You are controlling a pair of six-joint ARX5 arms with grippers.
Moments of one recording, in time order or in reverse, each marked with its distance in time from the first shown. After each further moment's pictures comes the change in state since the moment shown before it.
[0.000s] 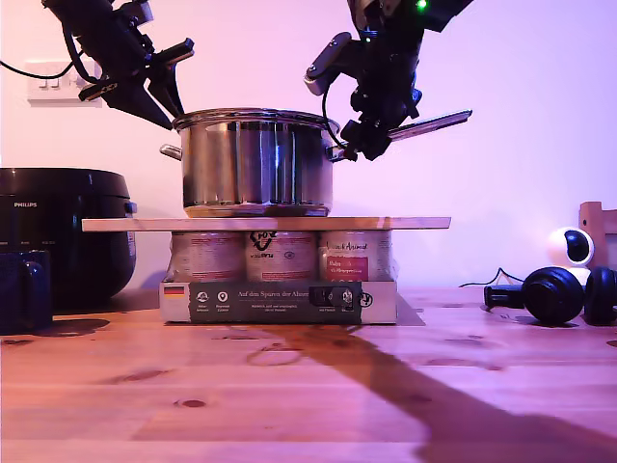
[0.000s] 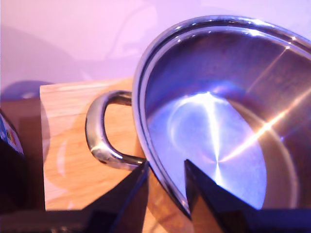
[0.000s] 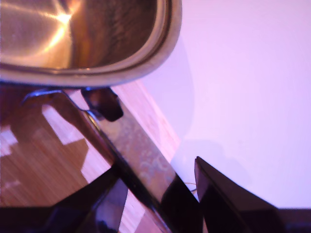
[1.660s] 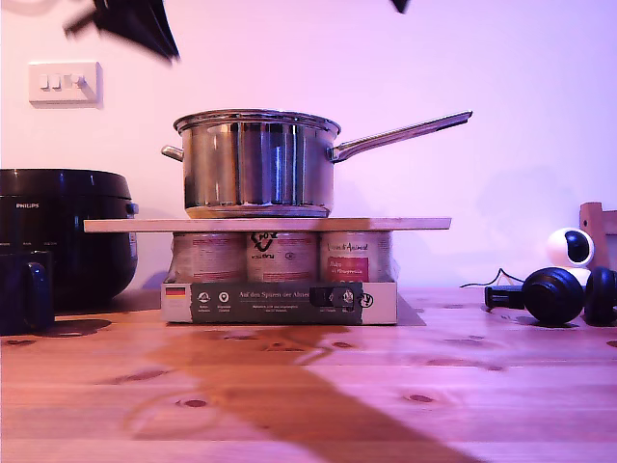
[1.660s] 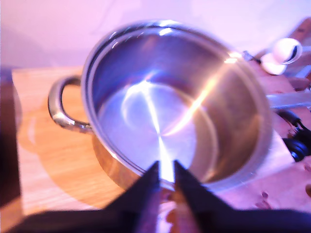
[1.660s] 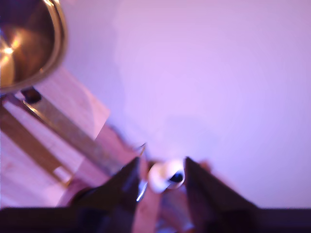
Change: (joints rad) left arm -0.026 -0.154 0.095 -0.273 0.071 -0.024; right arm 0.151 -0.255 0.176 -0.478 0.325 0.251
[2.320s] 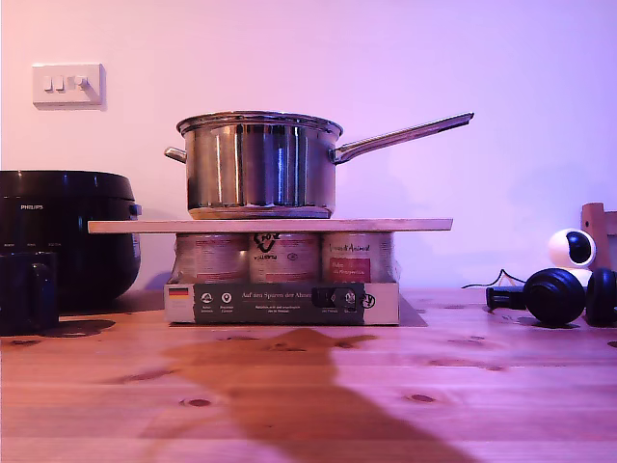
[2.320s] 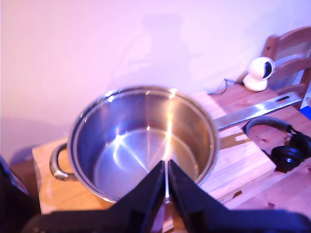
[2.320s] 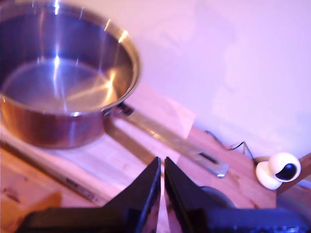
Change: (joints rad) left arm -0.148 -0.163 0.005 0.042 -0.174 0.130; right arm -0.067 -0.172 0.000 -0.183 -0.416 0.347
